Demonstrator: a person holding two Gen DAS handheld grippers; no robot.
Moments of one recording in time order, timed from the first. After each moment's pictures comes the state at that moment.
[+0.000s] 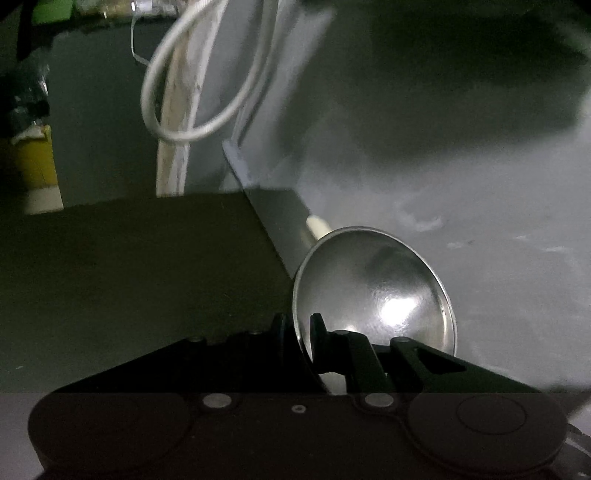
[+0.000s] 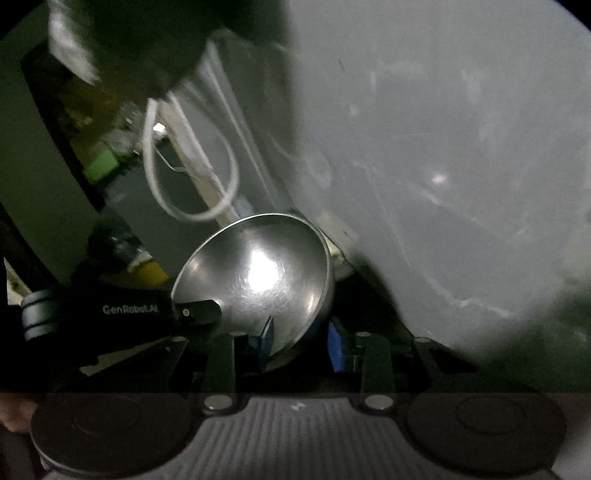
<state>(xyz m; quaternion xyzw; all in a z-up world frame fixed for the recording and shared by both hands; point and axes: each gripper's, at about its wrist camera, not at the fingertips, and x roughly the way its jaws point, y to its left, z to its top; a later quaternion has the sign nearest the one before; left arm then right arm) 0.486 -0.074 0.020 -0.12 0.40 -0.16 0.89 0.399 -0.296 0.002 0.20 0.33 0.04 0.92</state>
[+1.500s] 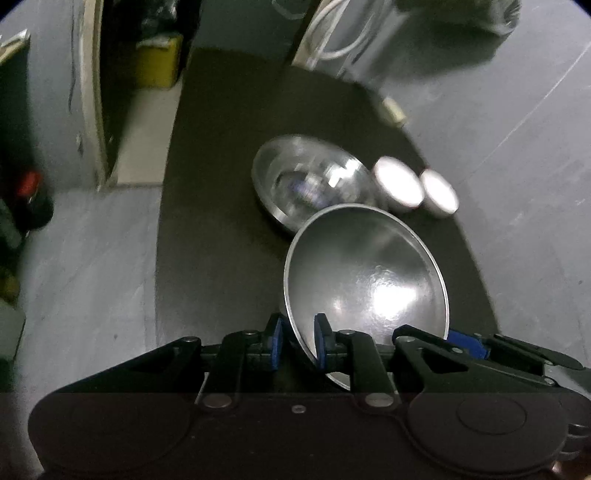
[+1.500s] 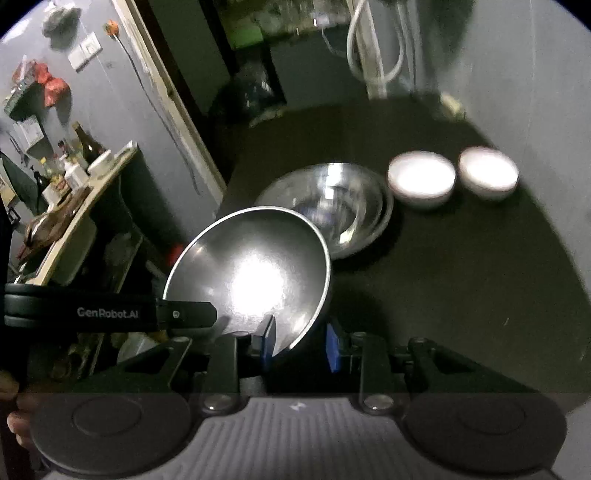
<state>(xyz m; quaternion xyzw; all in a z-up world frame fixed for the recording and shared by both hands) 0.062 0.043 0.021 -0.18 0.49 -0.05 0.85 0.058 -0.197 0.027 0.06 0.44 0.23 0.86</state>
